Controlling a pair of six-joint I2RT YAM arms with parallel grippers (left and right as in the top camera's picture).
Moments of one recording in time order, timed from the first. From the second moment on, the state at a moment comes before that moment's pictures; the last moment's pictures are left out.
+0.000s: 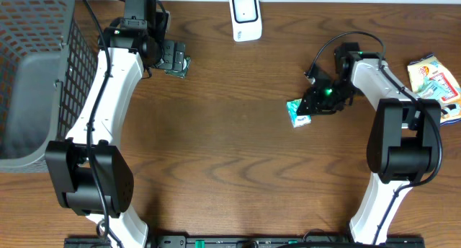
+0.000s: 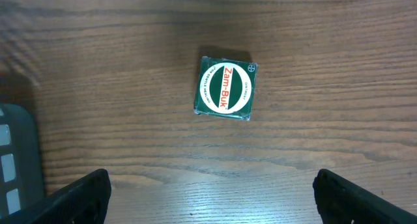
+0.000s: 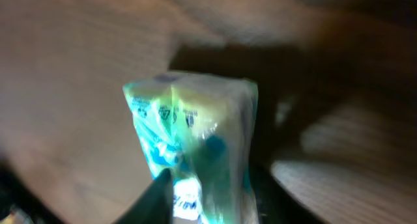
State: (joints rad) left arm -0.10 1.86 1.66 -0.87 -0.01 0.04; right arm 0.01 2.12 1.48 -1.01 -0.47 -0.19
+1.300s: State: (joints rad) left arm -0.10 1.86 1.66 -0.87 -0.01 0.04; right arm -0.03 2.12 1.48 -0.99 -0.90 -0.24
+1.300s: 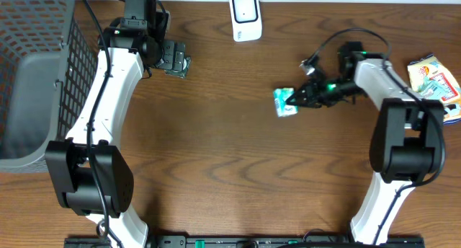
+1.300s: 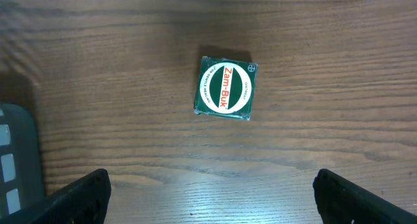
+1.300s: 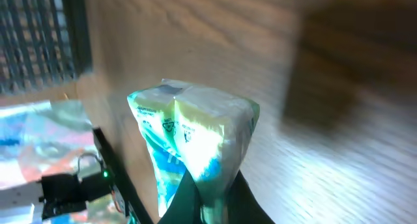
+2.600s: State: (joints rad) left arm -0.10 1.86 1.66 -0.87 -0.01 0.04; right arm 0.00 2.12 1.46 -0.90 -0.44 0.01
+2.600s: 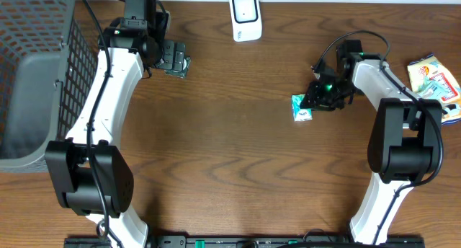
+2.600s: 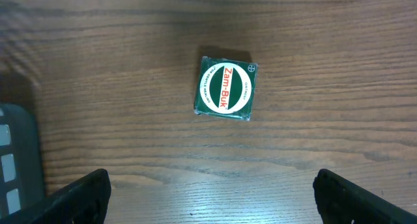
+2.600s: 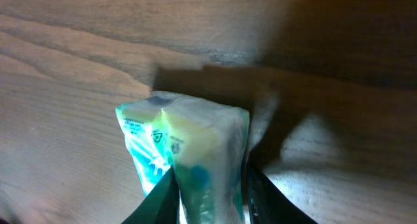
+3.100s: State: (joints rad) left arm -0.10 1.86 1.66 -0.87 -0.01 0.04; right arm -0.08 2.13 1.55 -0.95 -0.99 -0.14
